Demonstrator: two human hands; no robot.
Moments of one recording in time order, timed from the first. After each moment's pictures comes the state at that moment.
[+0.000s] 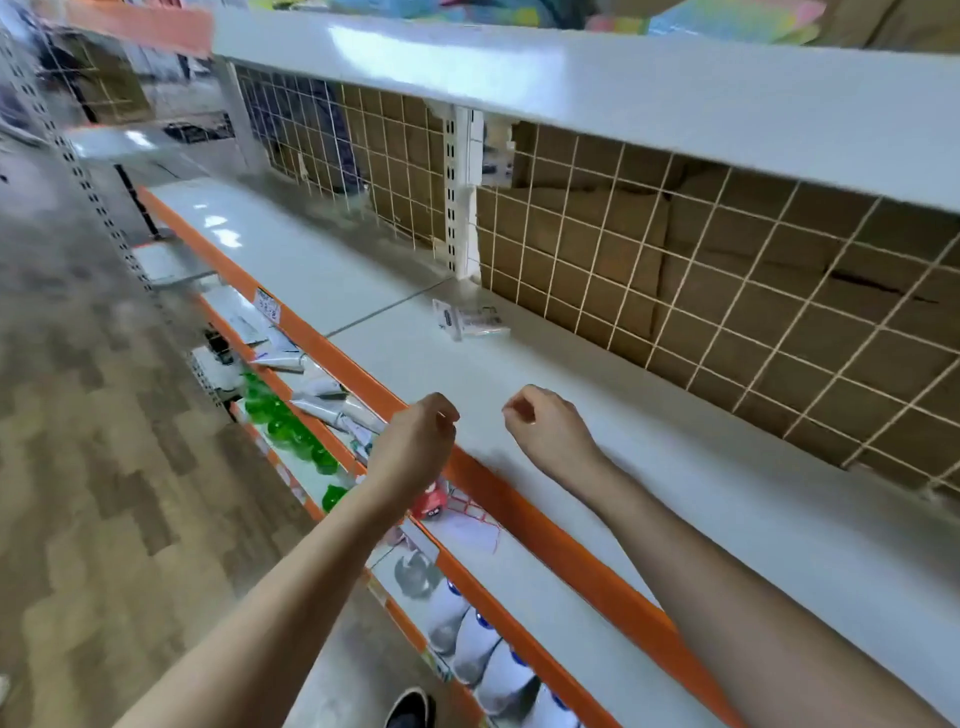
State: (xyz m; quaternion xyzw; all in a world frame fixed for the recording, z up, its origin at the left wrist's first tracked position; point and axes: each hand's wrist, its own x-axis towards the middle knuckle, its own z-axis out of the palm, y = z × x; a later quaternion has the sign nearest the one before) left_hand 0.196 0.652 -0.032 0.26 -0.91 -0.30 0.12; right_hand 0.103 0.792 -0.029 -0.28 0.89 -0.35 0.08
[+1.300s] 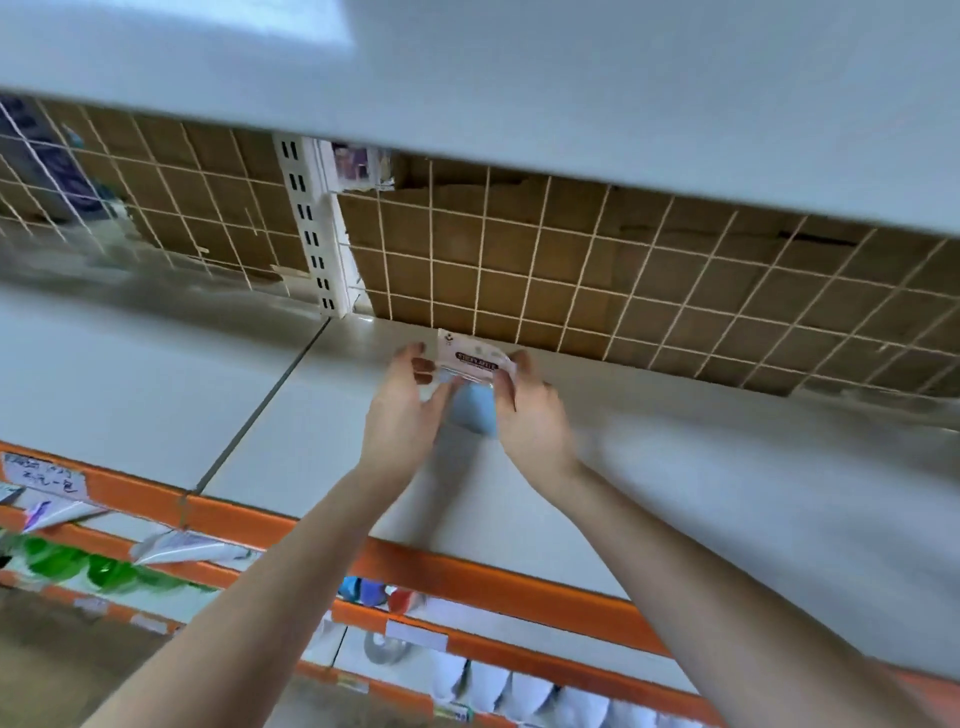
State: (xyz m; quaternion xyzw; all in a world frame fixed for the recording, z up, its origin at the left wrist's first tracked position) left_hand 0.023 0.557 -0.044 0.04 -0.86 -0.50 0.11; right_hand 0.029 0.691 -0.034 -0.03 0.92 -0.36 -0.14
